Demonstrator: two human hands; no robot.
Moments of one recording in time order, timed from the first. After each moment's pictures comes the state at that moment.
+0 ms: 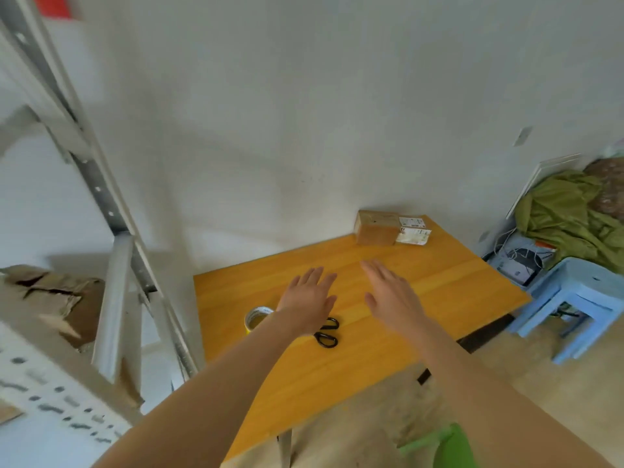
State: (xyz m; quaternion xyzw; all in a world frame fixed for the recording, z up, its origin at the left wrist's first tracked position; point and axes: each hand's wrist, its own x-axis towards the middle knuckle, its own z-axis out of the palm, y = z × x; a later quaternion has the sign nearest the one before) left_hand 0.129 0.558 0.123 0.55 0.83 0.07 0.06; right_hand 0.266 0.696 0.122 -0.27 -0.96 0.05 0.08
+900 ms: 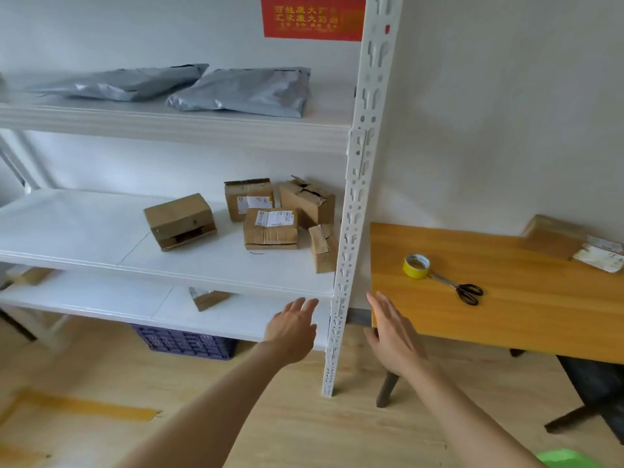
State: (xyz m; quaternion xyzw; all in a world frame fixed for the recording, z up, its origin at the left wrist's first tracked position) left_hand 0.298 0.118 0.096 0.23 0.96 0.15 0.06; right_hand 0.359 0.322 0.087 -0.05 -0.98 0.18 0.03
